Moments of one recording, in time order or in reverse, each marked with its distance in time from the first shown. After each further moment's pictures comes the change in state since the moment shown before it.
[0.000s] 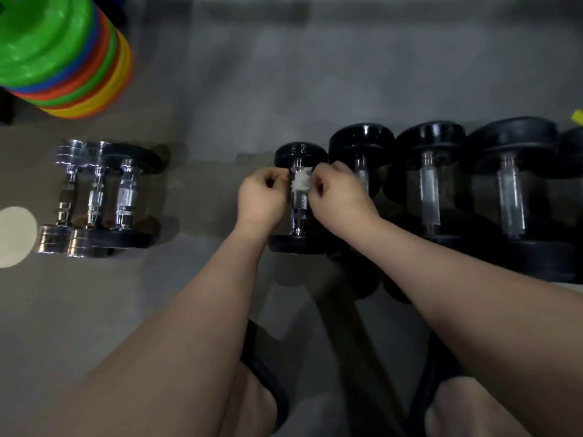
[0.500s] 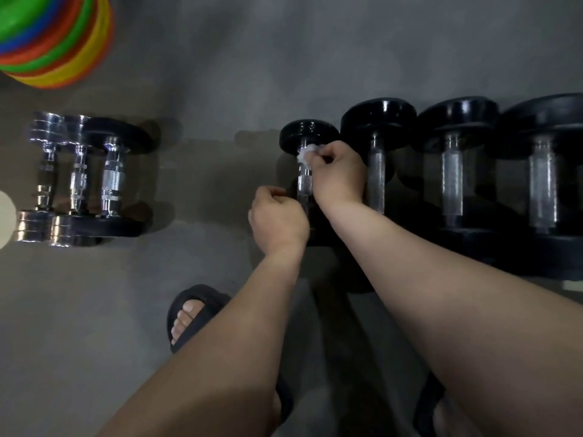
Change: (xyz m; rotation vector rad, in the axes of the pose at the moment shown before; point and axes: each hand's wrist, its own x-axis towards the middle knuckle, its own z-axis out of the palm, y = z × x) left_hand -0.036 -0.025 0.028 0.071 0.266 -0.313; right_hand 0.030 -0.013 0.048 0.511 0.225 0.432
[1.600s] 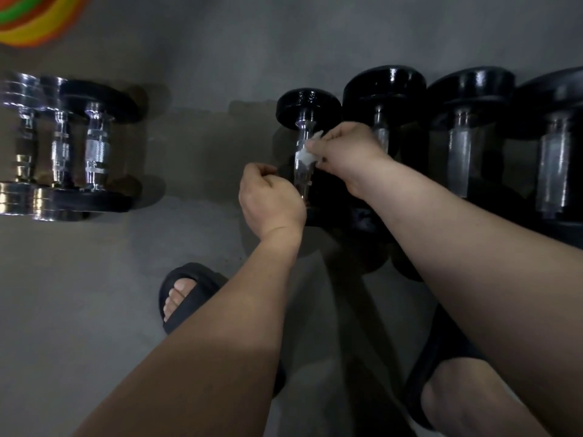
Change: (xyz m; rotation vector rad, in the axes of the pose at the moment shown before) left_hand -0.004 -0.008 0.006 -0.093 0.177 0.028; right_hand 0.016 -0.004 -0.027 0.101 -0.343 0.316
